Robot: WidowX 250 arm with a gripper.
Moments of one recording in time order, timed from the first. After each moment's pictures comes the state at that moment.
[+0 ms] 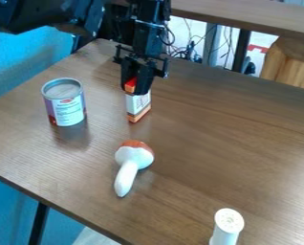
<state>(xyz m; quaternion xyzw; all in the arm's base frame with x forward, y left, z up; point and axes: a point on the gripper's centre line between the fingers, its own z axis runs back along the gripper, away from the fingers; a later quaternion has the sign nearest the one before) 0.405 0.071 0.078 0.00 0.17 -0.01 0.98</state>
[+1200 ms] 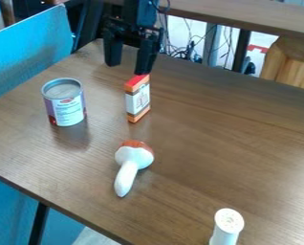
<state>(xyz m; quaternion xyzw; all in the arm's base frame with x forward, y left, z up) 0.373 0.062 0.137 0.00 0.12 0.00 0.99</state>
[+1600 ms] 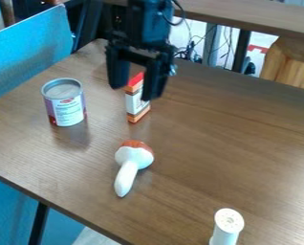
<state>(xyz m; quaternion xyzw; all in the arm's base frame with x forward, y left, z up) 0.304 -0.001 0.147 -0.02 0.08 -0.06 0.99</state>
